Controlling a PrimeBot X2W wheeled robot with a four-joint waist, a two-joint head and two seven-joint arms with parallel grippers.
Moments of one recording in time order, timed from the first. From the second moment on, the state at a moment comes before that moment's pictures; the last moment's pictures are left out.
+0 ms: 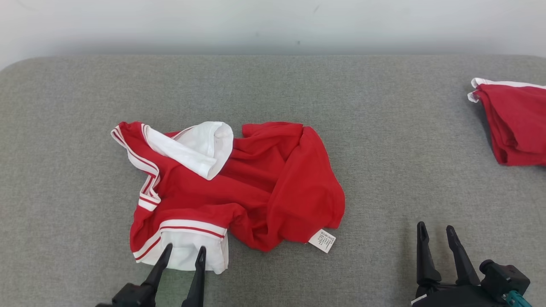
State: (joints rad) left arm -0.06 0.23 -0.36 0.15 -0.41 0.03 -0.22; right arm -0.03 -0.05 -0.05 0.27 0.33 0.13 -0.26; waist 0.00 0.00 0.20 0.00
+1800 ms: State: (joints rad) left arm 0.11 0.32 -0.15 0.09 -0.64 0.07 -0.17; right arm 0.02 -0.05 -0.04 0.27 0.29 0.13 -0.26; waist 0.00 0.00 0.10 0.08
